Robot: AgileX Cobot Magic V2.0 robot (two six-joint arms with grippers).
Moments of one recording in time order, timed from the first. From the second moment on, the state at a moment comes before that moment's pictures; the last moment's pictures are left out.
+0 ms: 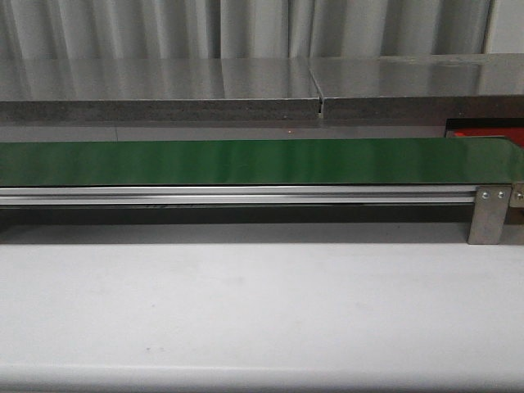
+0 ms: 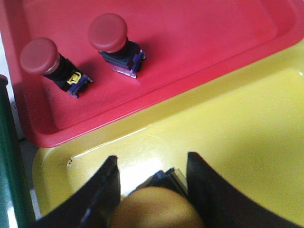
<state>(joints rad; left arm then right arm) -0.01 0.60 -0.52 -0.51 0.44 0.48 -0.61 1.66 -1.21 0.48 0.61 -0.39</state>
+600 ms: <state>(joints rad) -0.01 0.60 -0.52 -0.51 0.44 0.48 -0.58 1.87 -1.21 0.49 0.54 -0.40</state>
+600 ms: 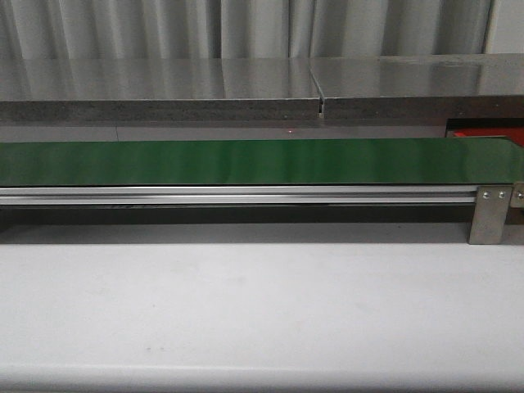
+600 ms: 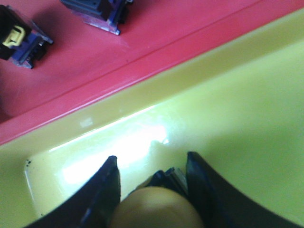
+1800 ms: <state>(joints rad) -0.01 0.60 -0.52 -0.51 0.44 0.48 -0.53 1.64 -1.24 0.51 0.54 -0.45</state>
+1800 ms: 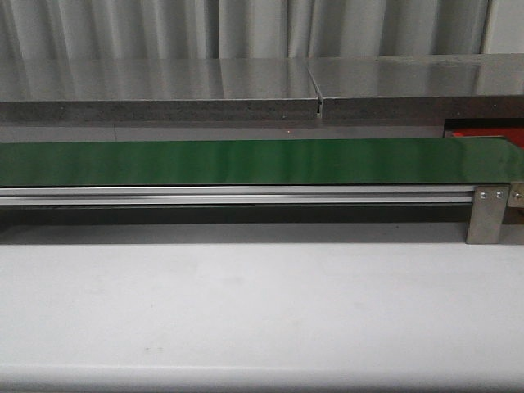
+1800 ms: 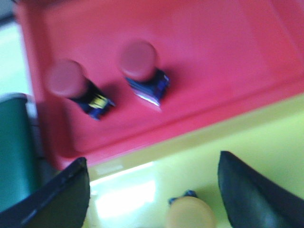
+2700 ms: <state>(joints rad) -0.01 0.60 -0.52 -0.51 0.44 0.48 -0.22 0.72 -0.67 0.55 0.76 -0.51</state>
